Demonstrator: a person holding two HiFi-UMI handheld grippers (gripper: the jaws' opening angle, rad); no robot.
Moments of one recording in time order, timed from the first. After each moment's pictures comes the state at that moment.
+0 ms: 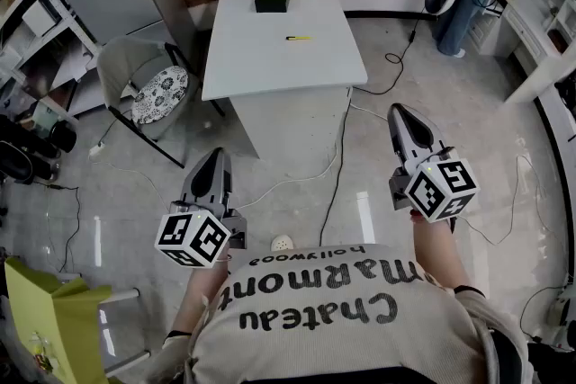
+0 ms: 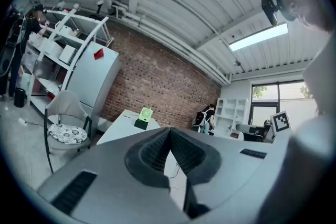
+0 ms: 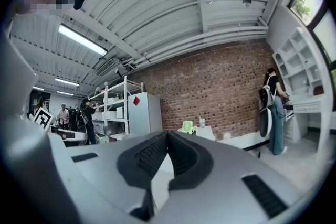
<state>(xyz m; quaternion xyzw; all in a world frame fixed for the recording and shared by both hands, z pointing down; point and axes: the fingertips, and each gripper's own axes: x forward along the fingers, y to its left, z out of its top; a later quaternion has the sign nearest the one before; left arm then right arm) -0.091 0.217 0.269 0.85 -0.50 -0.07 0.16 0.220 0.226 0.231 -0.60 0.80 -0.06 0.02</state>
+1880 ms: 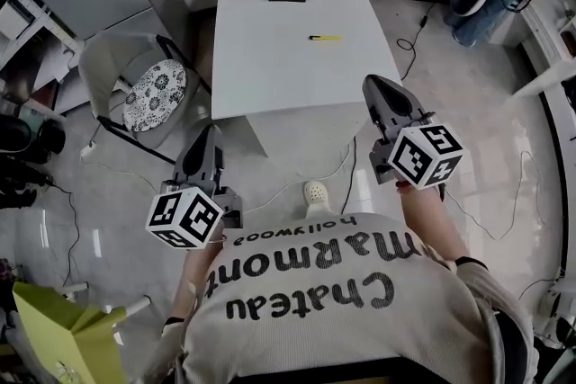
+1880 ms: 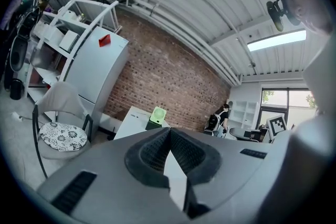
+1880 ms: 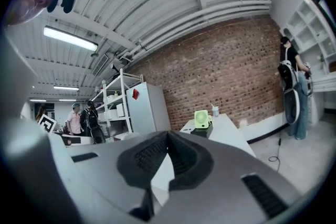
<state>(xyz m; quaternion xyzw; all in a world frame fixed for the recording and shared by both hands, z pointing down) -0.164 -0.008 0.308 0.83 -0.51 -0.07 0.20 0.118 -0.021 0.281 -0.56 0.82 -0.12 0.01</state>
